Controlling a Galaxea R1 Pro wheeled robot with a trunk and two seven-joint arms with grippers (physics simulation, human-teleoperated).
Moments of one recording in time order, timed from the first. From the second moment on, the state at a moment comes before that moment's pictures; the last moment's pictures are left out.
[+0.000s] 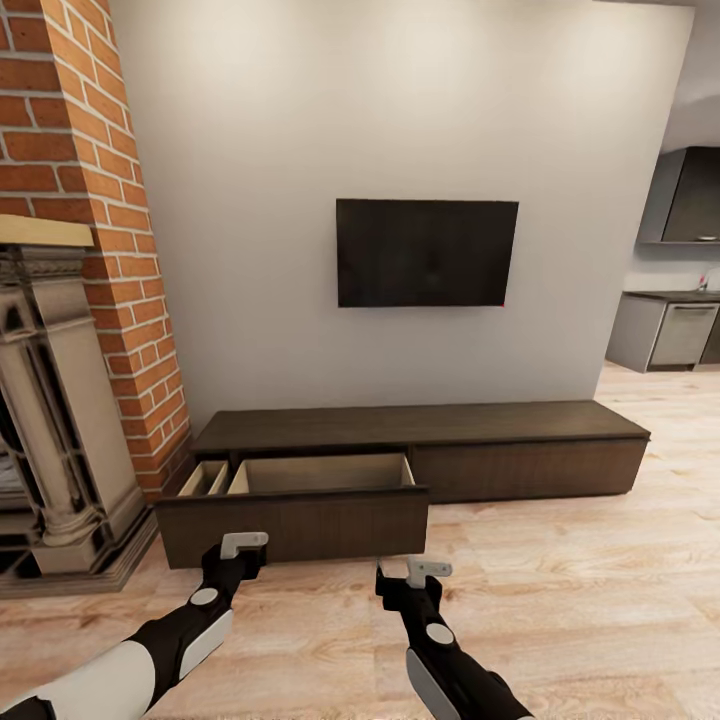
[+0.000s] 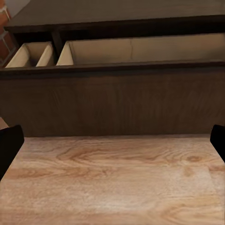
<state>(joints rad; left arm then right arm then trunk) -0.68 0.14 -0.91 -0.38 0.85 -0.23 0.28 -0.46 0.13 0.50 -0.62 -0.42 -0.09 -0.30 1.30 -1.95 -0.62</state>
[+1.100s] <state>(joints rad) -0.68 0.13 -0.91 -0.37 0.83 -0.24 0.27 -0.51 0.15 0.51 -0.57 -0.42 -0.10 -0.28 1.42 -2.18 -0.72</state>
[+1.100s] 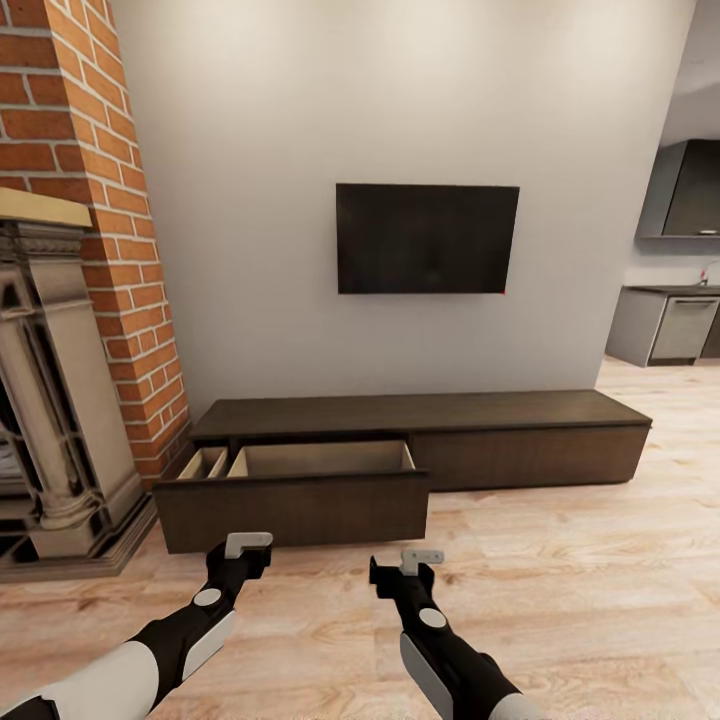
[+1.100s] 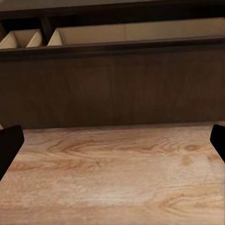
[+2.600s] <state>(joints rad) -0.68 0.13 -0.91 -0.37 0.85 -0.24 0.22 -0.52 0.15 0.50 -0.57 -0.43 -0.10 -0.24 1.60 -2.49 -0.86</state>
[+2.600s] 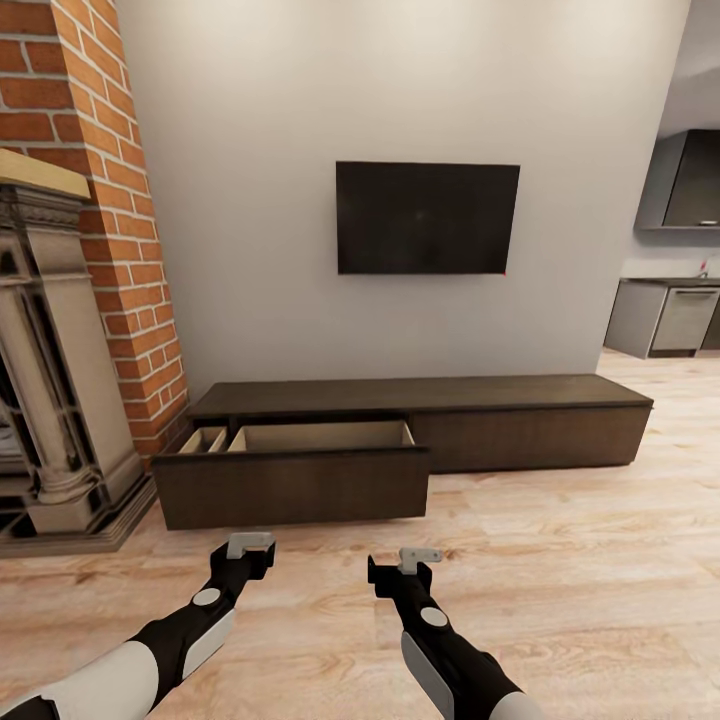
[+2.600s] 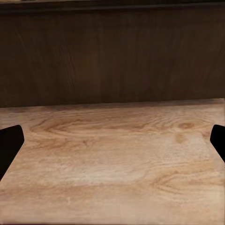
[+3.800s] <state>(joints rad) -0.68 0.11 -0.89 -0.34 0.85 -0.24 0.16 -0.52 0.15 0.50 -0.58 -0.43 -0.10 -0.24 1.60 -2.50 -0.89</state>
